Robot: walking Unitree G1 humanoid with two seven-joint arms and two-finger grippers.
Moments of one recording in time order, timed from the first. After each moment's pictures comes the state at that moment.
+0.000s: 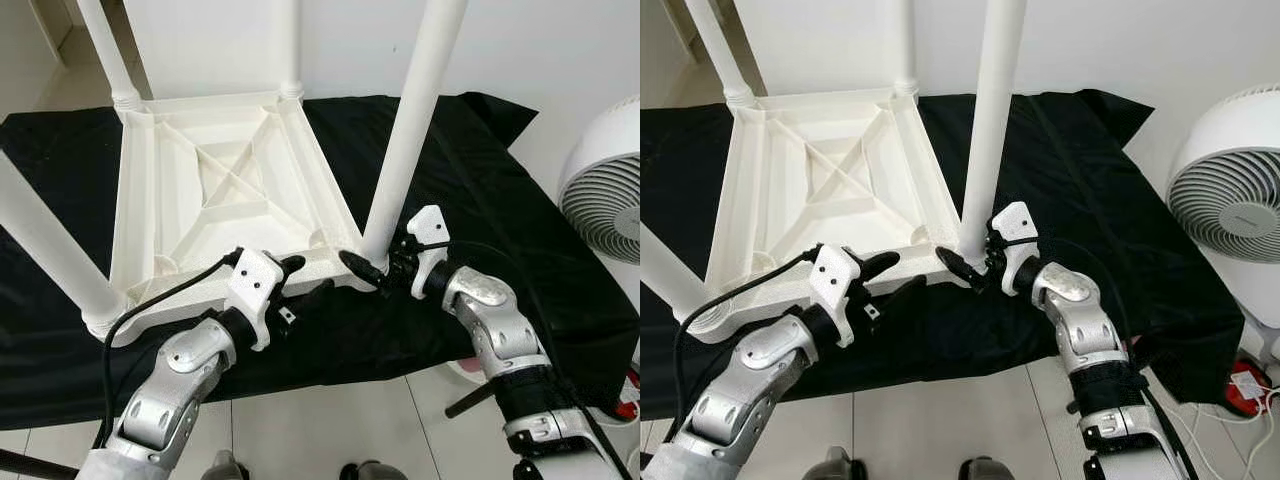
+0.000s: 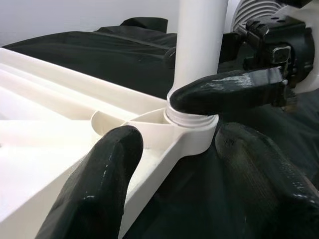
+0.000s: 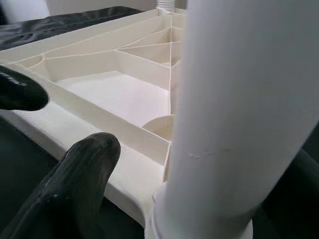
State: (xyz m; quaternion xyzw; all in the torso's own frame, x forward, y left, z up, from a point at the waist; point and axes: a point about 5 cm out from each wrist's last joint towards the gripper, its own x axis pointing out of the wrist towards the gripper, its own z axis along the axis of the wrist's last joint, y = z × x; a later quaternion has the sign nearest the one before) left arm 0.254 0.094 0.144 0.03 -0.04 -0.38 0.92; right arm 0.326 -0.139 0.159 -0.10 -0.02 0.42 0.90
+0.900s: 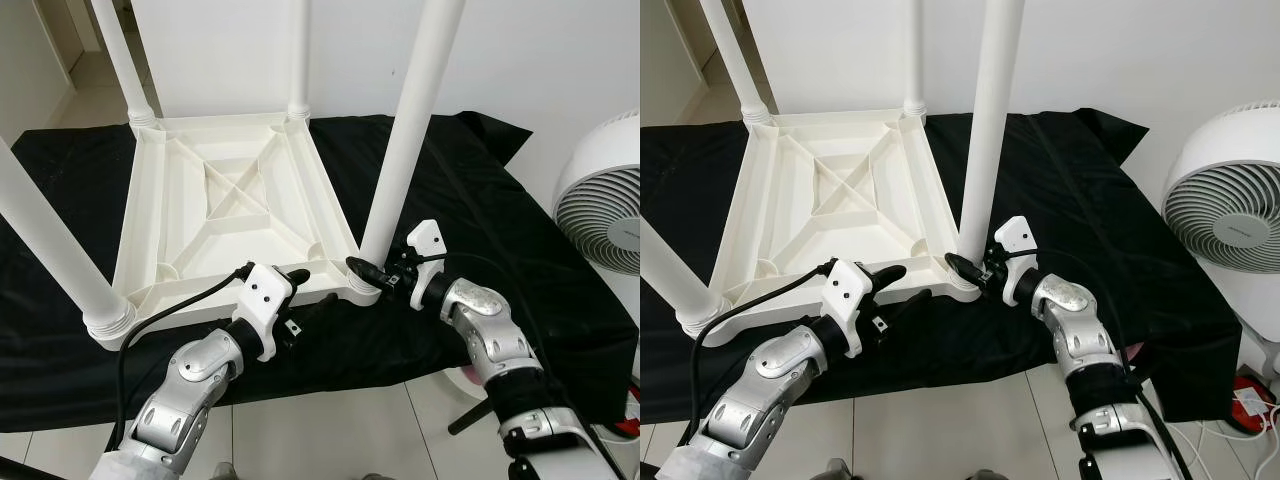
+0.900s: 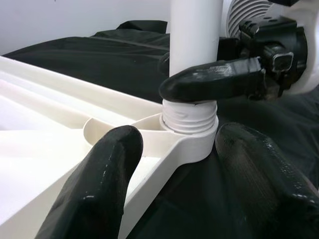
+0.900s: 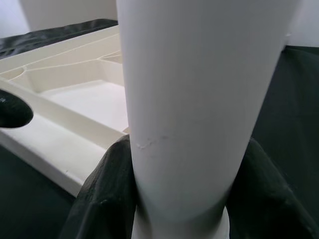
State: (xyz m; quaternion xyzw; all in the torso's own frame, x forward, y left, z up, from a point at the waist) left arm 0.254 0.089 0.133 0.04 -0.04 -0.39 0.92; right arm 0.320 -0.129 0.134 -0.05 -0.02 0.36 0.93
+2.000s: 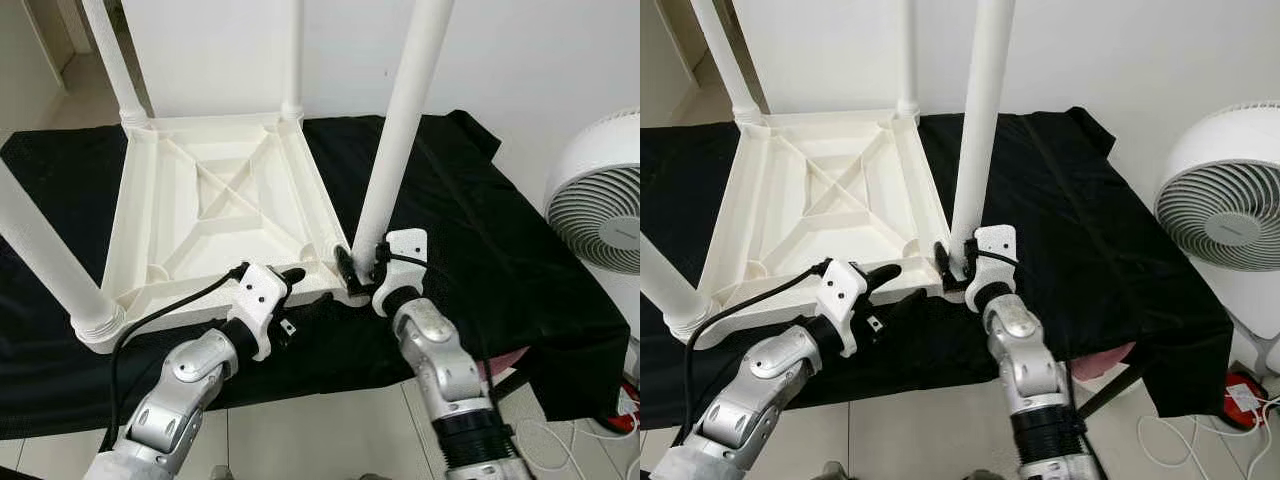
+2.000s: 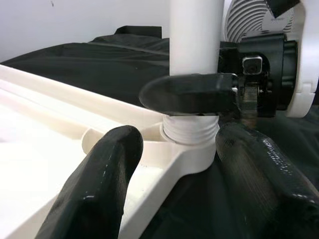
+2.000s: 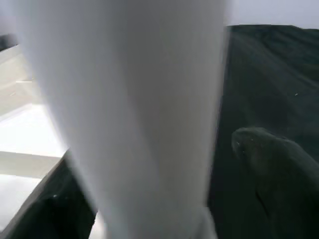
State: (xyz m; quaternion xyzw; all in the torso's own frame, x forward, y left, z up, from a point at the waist) left arm 0.253 0.093 0.137 0.05 -0.05 -0.39 0.92; right arm 0.306 -0.110 0.139 0.00 0.00 0.20 0.98
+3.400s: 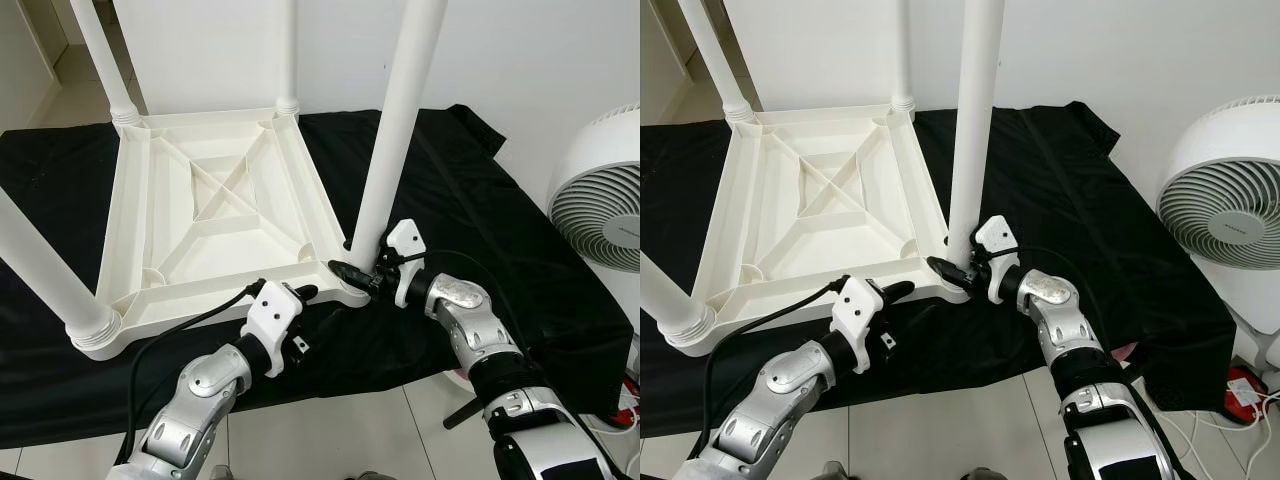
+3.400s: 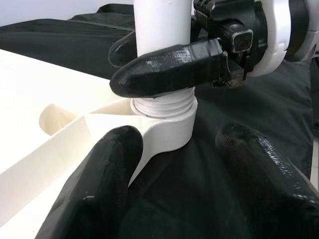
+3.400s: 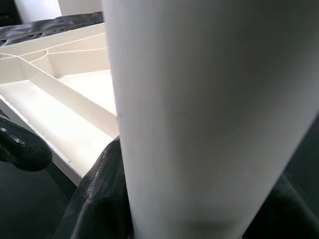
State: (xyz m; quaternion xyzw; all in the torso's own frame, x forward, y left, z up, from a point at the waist) left arm 0.244 0.080 0.118 0.04 -0.03 -0.40 0.91; right arm 0.334 -0.121 0.131 -0.09 -0.01 0.44 0.89
